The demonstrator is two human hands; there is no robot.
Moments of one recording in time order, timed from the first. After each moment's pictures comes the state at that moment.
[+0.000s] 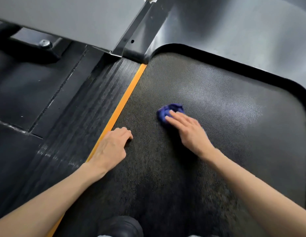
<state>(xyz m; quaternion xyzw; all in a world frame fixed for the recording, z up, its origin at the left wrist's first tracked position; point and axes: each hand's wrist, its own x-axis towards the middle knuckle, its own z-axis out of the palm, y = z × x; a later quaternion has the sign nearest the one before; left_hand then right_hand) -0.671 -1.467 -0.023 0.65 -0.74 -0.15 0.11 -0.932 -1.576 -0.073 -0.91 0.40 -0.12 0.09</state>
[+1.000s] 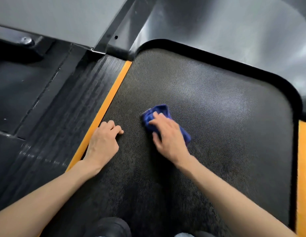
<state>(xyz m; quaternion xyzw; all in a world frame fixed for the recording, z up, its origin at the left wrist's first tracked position) -0.690 -1.483 -0.029 0.70 -0.70 -0.12 0.12 -0.904 -1.545 -0.063 -0.84 0.46 -0.17 0.20</state>
